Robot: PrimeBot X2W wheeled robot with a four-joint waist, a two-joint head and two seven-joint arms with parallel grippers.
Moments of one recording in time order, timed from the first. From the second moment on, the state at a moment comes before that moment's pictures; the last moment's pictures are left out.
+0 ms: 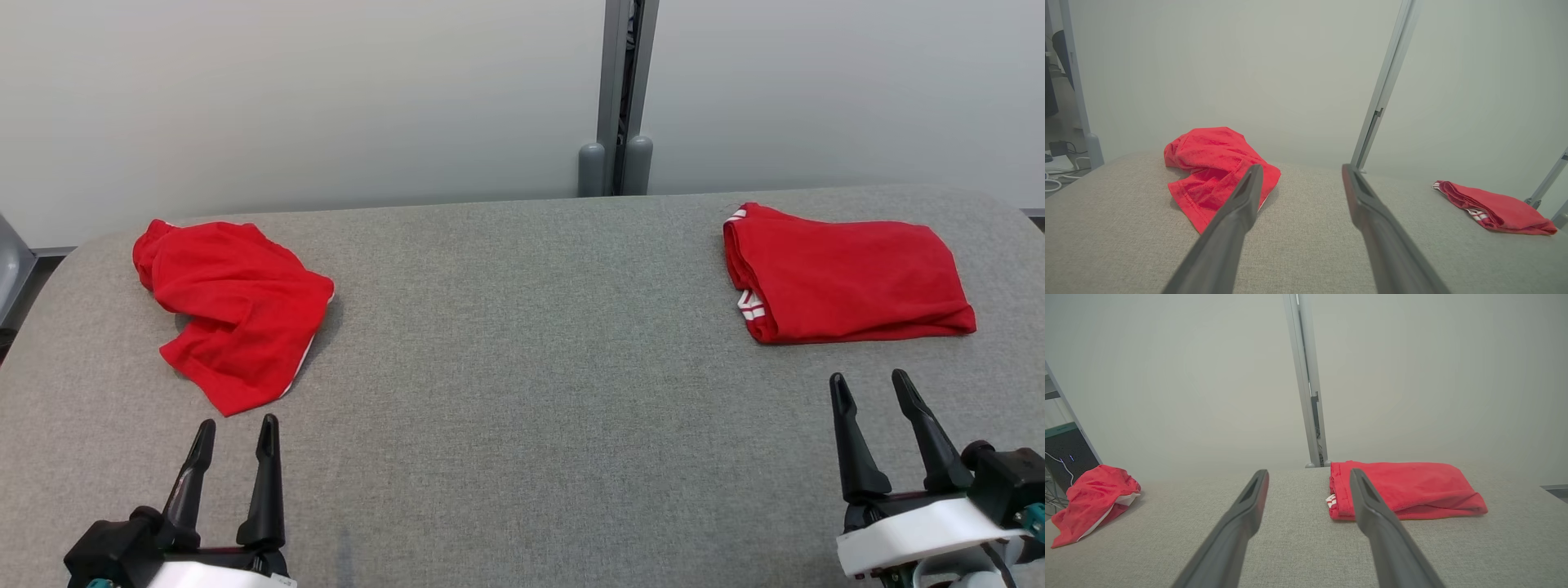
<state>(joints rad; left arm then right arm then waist) 0.07 0.09 0.04 0.14 -0.34 -0.13 -0.26 -0.05 -0.11 0.04 0.21 0.29 0.13 -0.26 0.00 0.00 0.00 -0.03</state>
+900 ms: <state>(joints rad) 0.05 0.09 0.02 0.15 -0.34 -0.13 -0.26 -0.05 -0.10 0.03 0.21 0.28 0.13 -0.26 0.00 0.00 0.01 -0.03</state>
